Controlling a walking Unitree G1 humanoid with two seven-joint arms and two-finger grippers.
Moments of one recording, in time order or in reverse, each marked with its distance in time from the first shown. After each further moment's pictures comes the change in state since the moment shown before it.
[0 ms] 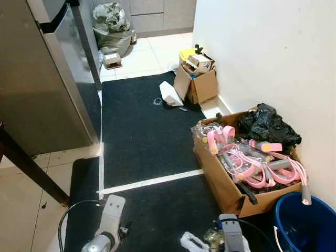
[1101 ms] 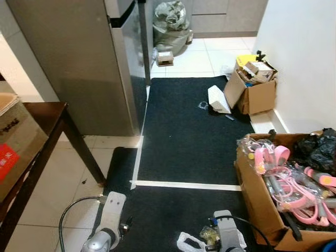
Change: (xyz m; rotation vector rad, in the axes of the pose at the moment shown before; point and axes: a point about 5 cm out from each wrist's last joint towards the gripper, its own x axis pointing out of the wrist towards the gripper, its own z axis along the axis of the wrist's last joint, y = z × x) left arm 0.004 0.001 0.011 0.011 -0.030 0.001; right arm 0.002 0.003 0.008 -0.074 -0.010 0.026
